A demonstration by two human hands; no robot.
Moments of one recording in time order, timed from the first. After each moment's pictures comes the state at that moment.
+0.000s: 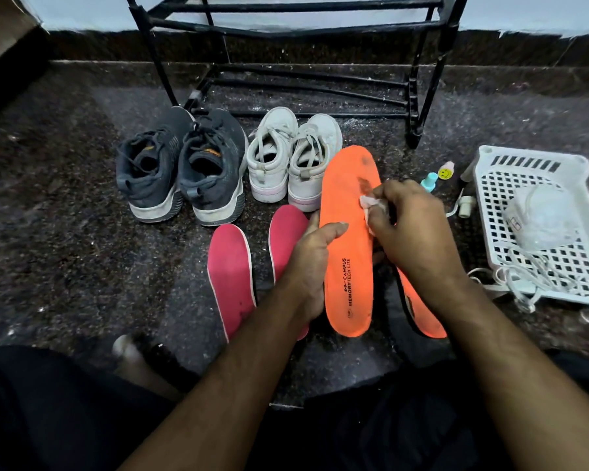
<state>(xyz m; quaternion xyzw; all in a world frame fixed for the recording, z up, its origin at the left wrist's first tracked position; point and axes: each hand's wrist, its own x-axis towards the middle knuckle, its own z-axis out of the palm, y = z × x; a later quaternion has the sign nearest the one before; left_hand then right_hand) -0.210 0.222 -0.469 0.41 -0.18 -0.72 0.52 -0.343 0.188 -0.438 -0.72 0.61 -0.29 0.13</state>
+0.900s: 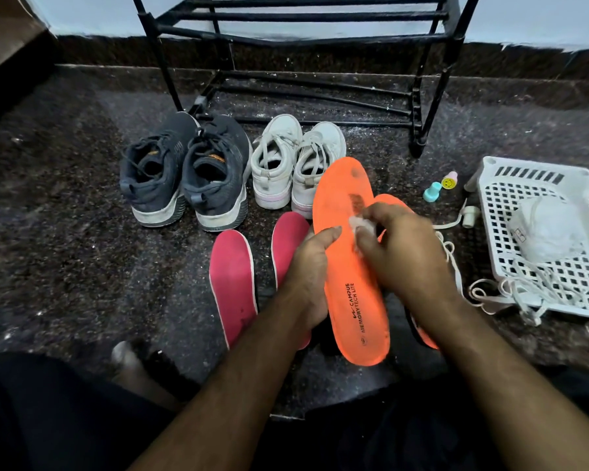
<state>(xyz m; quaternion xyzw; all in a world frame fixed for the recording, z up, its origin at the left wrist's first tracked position) -0.207 0.222 -0.460 0.44 -0.11 -0.74 0.50 -0.331 0.200 -0.446 -0.74 0.59 -0.29 0.16</state>
